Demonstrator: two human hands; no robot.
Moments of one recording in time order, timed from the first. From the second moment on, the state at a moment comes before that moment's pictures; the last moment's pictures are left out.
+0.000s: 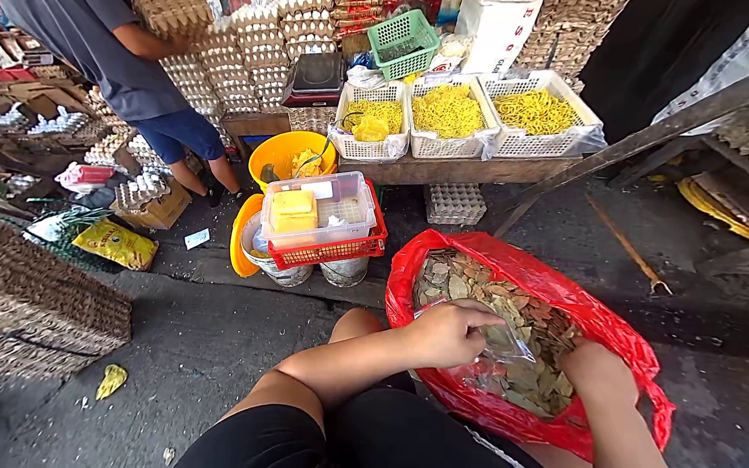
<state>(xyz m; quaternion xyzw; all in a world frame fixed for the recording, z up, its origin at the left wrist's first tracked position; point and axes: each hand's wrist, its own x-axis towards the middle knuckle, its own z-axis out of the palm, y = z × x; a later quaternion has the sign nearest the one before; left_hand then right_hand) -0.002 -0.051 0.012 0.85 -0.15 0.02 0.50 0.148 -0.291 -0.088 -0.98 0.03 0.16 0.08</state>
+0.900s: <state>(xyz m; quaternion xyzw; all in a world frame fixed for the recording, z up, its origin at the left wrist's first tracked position) 0.002 -0.041 0.001 0.88 -0.04 0.02 0.47 0.146 -0.278 -0.142 -0.96 -0.02 0.08 0.25</state>
